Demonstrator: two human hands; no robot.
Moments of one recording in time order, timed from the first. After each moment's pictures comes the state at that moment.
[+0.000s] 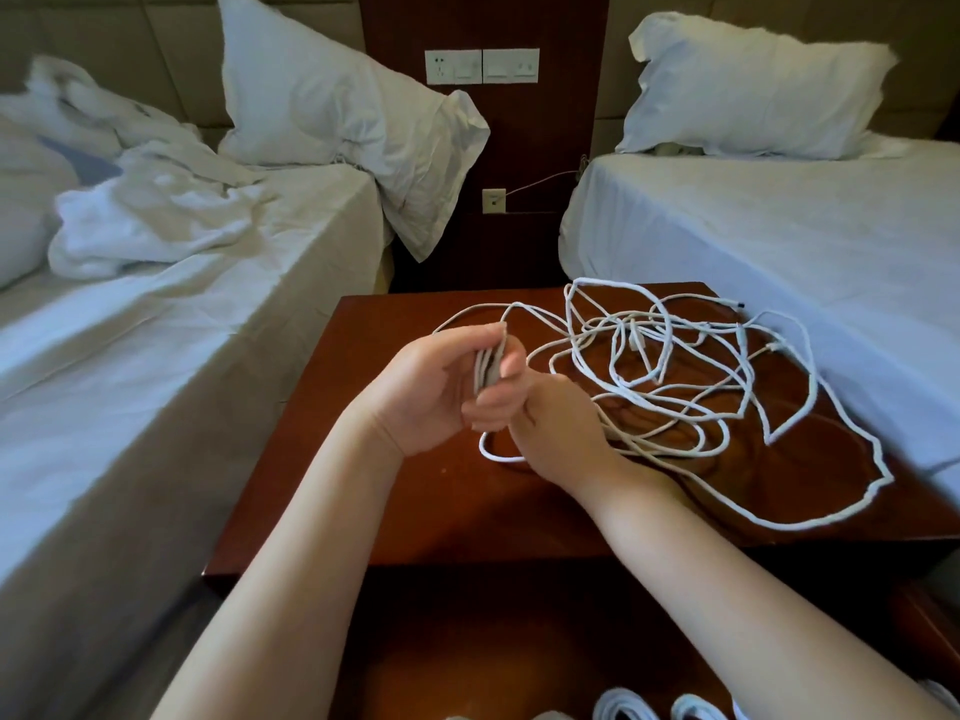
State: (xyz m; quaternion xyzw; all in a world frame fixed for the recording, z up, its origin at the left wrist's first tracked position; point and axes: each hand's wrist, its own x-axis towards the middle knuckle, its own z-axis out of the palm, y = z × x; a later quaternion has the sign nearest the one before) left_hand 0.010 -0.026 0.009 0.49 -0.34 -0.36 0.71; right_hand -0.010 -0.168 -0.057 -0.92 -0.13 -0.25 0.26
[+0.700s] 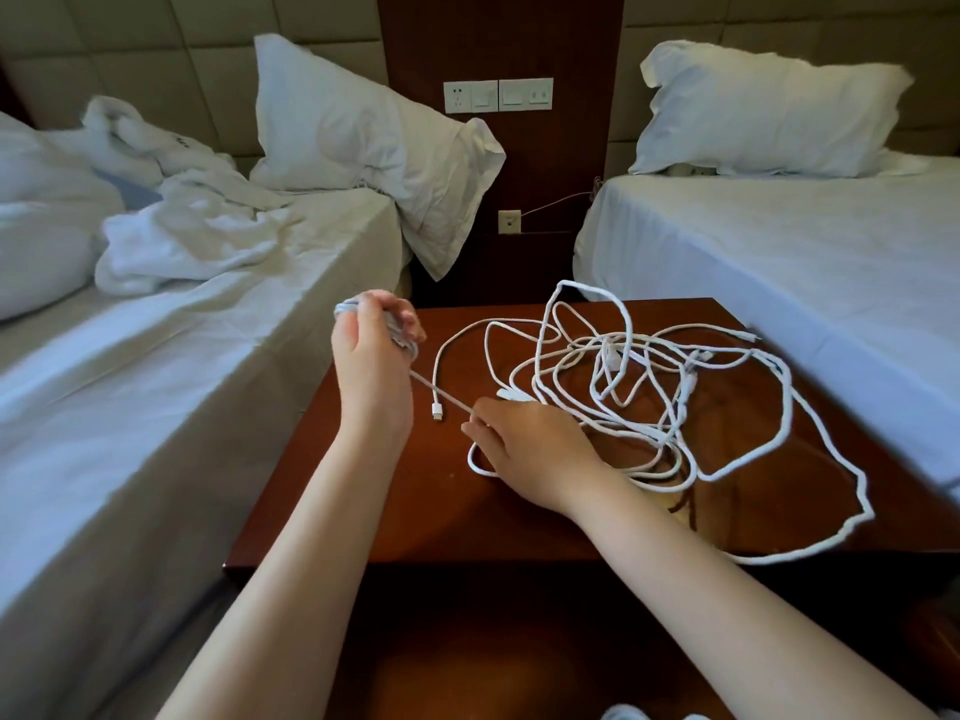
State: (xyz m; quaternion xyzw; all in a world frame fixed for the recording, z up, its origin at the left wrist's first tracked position) left_hand 0.029 -0.015 0.005 0.49 -0.10 0.20 0.84; right_hand -0.023 -0.155 -0.044 -0.96 -0.17 -0.13 0.18
